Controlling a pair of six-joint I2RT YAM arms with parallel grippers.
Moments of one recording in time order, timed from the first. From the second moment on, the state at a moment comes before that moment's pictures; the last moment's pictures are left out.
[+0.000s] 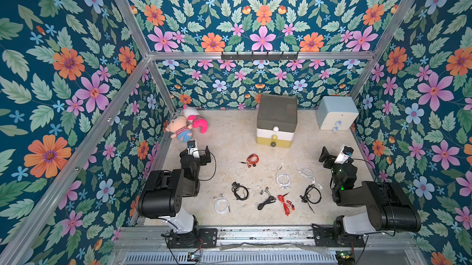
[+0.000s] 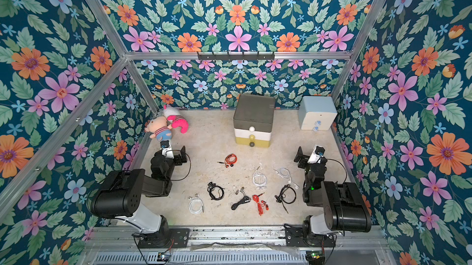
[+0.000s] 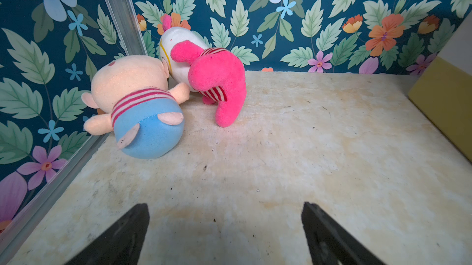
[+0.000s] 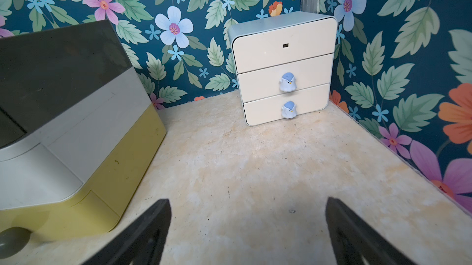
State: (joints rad) left arm 0.01 1.60 0.29 1.10 -0.04 0.00; right arm -0.03 1.45 0.13 1.21 0.08 0.18
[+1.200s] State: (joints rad) left arm 0.00 1.08 0.38 0.59 -0.18 -0.35; right arm -0.03 0.82 0.31 0.59 0.00 0.43
